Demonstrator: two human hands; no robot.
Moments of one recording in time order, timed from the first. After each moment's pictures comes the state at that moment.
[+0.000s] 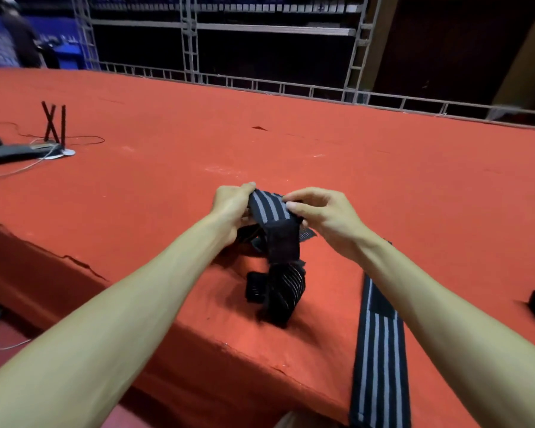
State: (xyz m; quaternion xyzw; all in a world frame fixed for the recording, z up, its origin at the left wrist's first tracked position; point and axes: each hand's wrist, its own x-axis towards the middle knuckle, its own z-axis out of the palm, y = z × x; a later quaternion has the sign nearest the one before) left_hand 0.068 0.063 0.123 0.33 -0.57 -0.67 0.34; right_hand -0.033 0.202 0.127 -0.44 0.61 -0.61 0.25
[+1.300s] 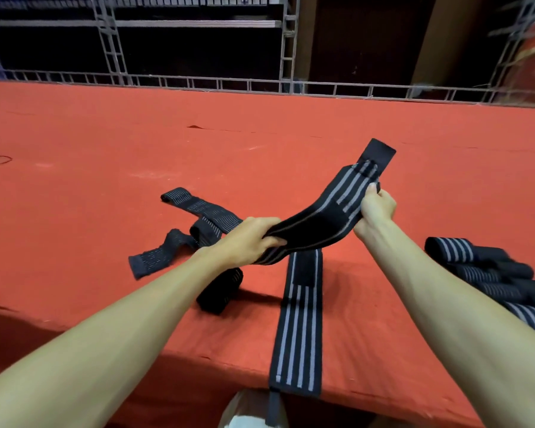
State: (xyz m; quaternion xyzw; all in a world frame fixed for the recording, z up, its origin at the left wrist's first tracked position) left_hand -0.001 0.186 0.085 0.00 -0.95 -0.28 0.13; right_hand -0.171 0.351 0.106 0.05 0.55 -0.83 0.00
